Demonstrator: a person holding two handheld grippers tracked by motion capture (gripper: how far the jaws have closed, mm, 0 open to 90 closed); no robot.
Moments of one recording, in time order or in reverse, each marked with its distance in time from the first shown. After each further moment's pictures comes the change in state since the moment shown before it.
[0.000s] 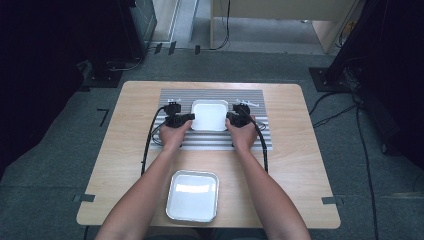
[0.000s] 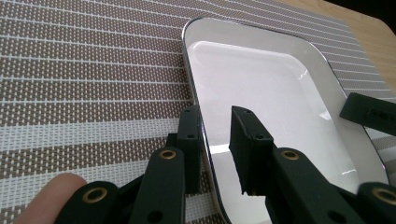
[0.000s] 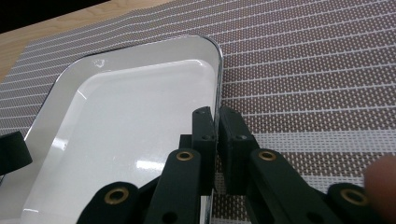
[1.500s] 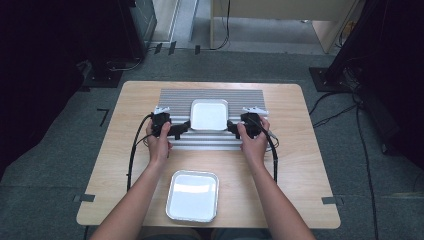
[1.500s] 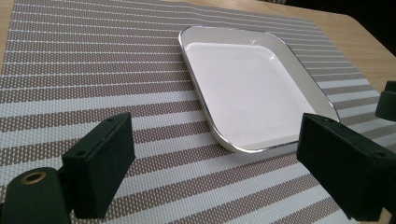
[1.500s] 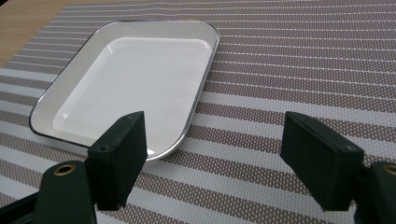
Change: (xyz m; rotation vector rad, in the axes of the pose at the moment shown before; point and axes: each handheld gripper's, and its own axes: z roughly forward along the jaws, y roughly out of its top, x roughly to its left) left arm 0.003 -0.028 -0.072 -0.094 -0.011 0.136; right arm -0.016 -0.014 -0.062 -0.015 0.044 -0.223
